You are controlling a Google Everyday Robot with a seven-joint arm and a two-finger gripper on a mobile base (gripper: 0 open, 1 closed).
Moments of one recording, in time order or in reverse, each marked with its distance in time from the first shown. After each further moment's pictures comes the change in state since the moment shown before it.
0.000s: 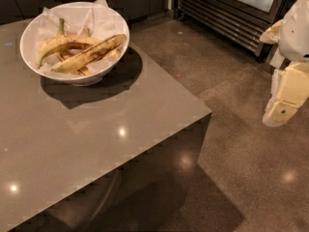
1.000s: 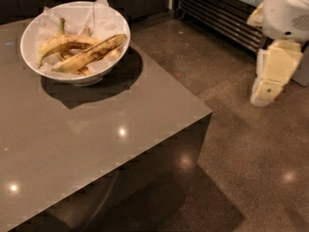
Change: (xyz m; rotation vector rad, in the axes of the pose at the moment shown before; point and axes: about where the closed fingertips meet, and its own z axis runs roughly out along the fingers) arm -0.024 -0.027 -0.007 0.024 0.048 -0.050
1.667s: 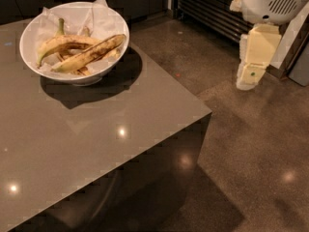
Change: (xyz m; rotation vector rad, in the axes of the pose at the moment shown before) arm -0.034 -0.025 -0.003 0.028 0.003 -0.083
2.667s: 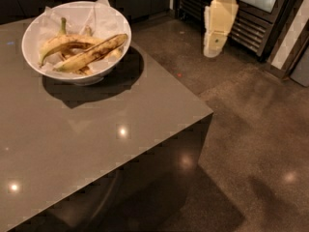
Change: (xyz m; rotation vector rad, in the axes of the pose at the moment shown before) arm -0.062 -0.070 0.017 -0.009 -0.076 -0.111
